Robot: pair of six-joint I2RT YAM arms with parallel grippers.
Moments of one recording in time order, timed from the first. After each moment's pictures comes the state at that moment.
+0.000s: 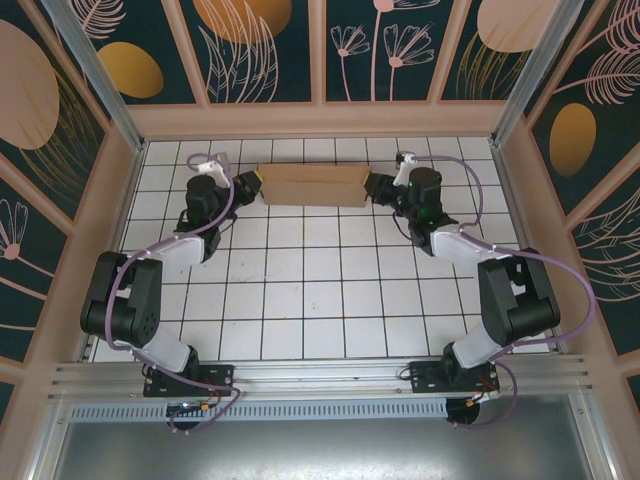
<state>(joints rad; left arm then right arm) -0.22 1.59 0.74 0.65 0.34 -0.77 0.33 1.56 0.81 0.49 -0.31 0.55</state>
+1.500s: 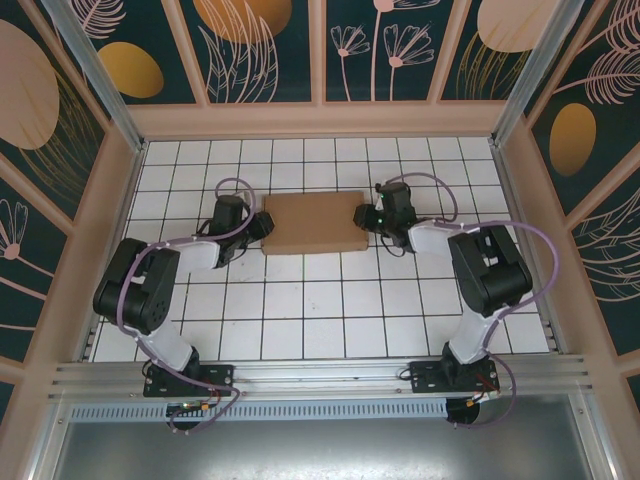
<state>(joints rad) -0.31 1.71 0.76 0.26 0.17 -0.66 0.40 1.80 0.92 0.17 -0.16 0.55</state>
